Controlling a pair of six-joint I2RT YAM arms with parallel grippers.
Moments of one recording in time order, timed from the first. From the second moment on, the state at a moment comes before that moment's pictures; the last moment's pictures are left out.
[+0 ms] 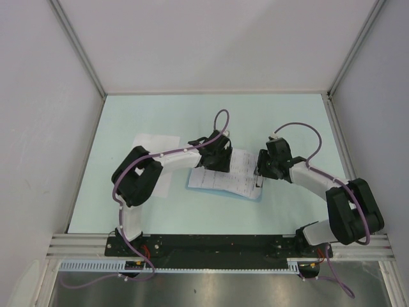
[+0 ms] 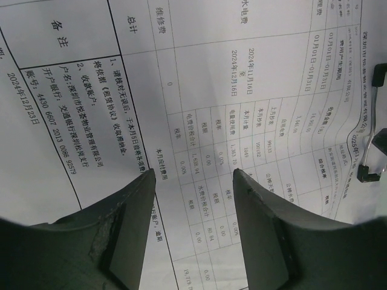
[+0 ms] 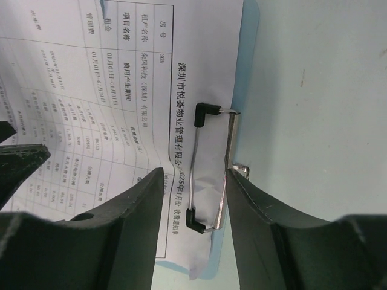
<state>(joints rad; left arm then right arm) -0.79 1.94 1.29 -0.33 -0.02 -0.53 0.37 1.40 0.70 -0.24 0.00 0.54</state>
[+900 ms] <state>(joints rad) -0.78 1.95 1.29 -0.33 -0.03 -0.53 0.45 1.51 0.76 -0.27 0.15 0.55</state>
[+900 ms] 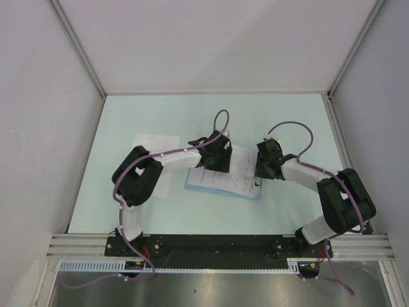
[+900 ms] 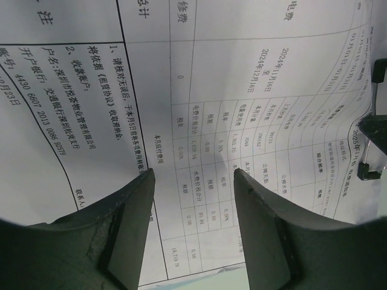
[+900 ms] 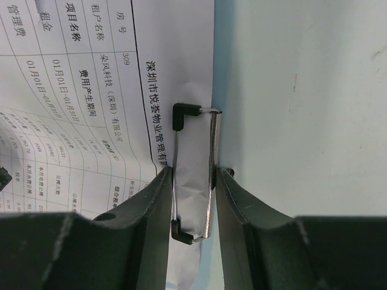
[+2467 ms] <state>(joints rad) -0.71 1.82 1.17 -0.31 0.01 -0.57 0.32 1.35 0.67 -0.15 -0.11 0.53</state>
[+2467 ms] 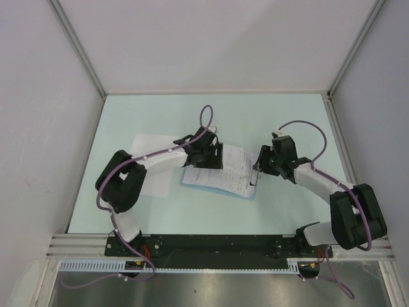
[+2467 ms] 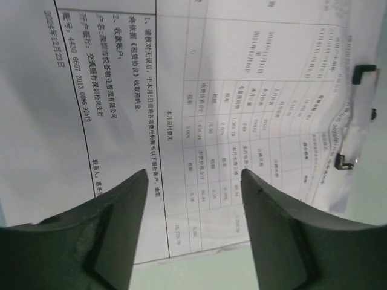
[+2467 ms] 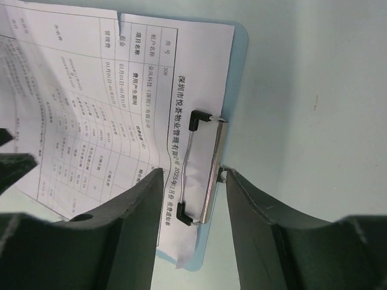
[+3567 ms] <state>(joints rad) -0.64 1.94 1.29 -0.35 0.06 -0.50 0.53 1.57 0.85 -0.33 0.20 0.64</state>
